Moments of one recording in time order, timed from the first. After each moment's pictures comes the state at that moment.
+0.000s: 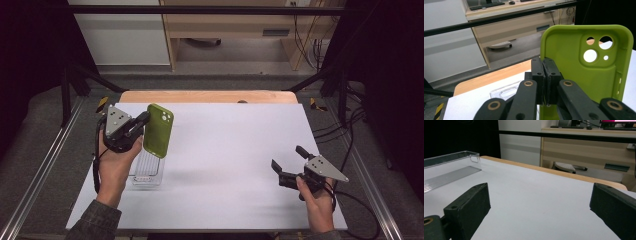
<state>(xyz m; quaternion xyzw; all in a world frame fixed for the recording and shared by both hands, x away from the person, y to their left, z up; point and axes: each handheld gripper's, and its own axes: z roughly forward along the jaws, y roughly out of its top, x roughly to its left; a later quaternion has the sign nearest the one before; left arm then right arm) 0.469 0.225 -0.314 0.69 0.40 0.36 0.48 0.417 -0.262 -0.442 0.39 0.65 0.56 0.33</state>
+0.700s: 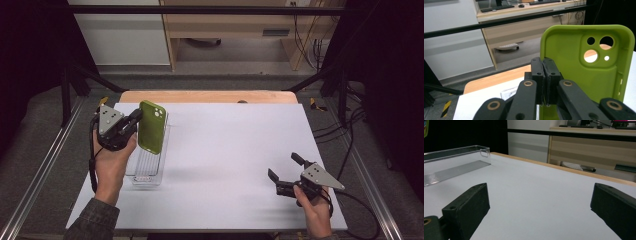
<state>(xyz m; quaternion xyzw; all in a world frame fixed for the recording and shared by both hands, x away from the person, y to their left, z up) 0.473 0.236 -0.316 0.67 0.41 0.39 0.48 0.408 -0.258 -0.462 0.37 0.66 0.57 0.32</state>
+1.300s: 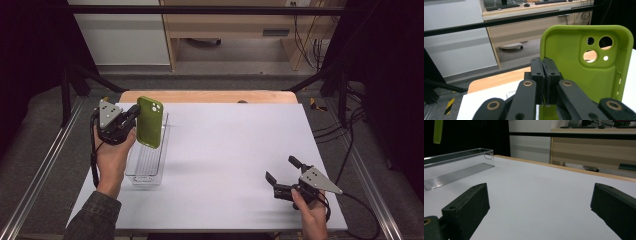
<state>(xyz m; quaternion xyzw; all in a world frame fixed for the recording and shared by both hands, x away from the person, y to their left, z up) 0.492 0.243 -0.322 0.66 0.43 0.39 0.48 0.402 -0.252 -0.470 0.37 0.65 0.59 0.31</state>
